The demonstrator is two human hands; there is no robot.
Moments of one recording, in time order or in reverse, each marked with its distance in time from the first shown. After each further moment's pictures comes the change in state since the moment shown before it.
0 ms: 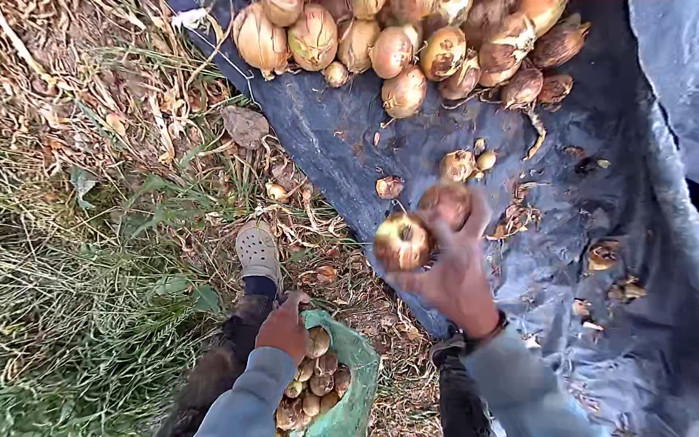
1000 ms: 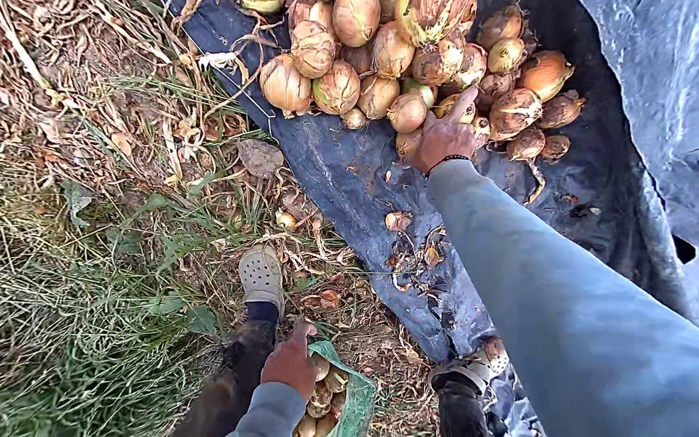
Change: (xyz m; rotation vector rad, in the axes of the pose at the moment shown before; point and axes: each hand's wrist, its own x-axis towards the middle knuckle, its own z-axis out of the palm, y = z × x) left_hand 0.002 0.009 -0.025 0.006 -0.152 -0.063; right_hand 0.293 -0.025 0.013 -0.689 -0.047 0.375
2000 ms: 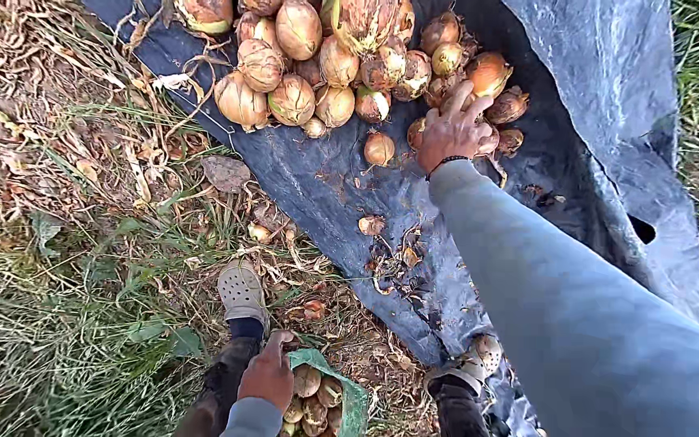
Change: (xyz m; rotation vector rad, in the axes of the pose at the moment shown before) left_hand 0.011 -0.001 0.014 -0.100 0.149 0.021; right_hand 0.013 0.074 0.000 -0.093 0.198 0.002
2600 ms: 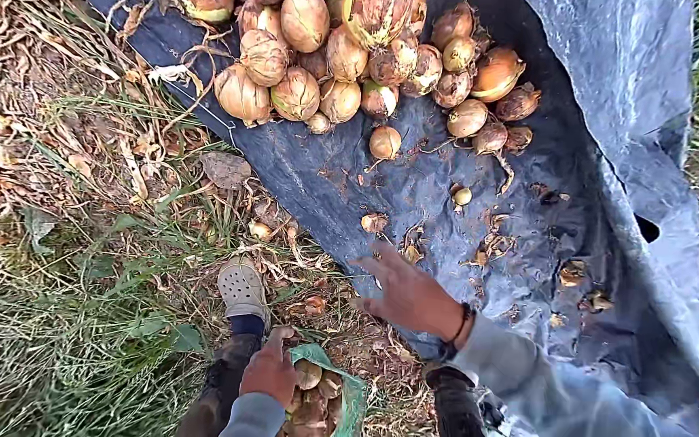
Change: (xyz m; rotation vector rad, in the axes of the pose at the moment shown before) left_hand 0.002 0.003 -0.006 0.003 -0.029 -0.023; right_hand -0.216 -0.006 -0.045 0.508 -0.763 -0.566
